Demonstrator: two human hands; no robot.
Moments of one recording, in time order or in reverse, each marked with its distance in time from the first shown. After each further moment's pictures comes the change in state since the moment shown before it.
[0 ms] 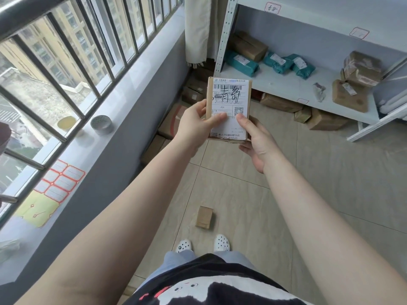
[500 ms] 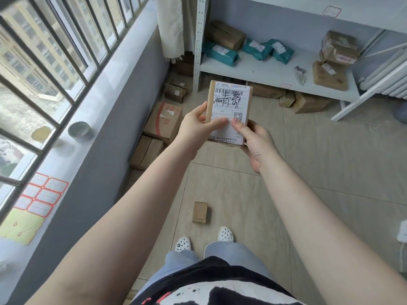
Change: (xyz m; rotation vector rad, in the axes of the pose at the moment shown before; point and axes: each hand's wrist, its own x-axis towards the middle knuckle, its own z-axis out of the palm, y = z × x) left_hand -0.002 -0.007 0.049 -0.027 -0.176 -0.083; right_hand -0.012 0.019 -0.042 0.133 0.124 -0.061
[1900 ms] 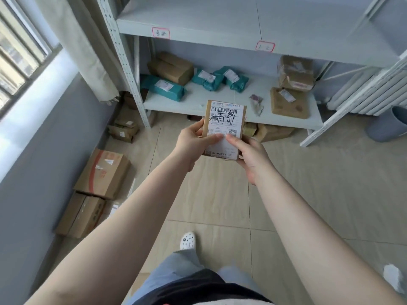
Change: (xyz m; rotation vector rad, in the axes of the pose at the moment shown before) left_hand 0.355 0.073 0.331 -0.083 -0.045 -0.110; right_hand 0.319 -0.137 -0.323 0.063 0.056 0.051
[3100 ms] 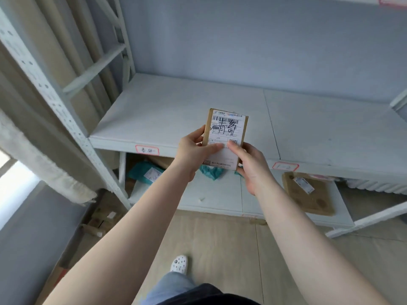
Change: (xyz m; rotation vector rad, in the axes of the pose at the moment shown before) left_hand 0.475 0.253 -0.018 0.016 0.031 0.181; right_hand 0.474 -0.257 0.071 0.000 0.016 -0.157
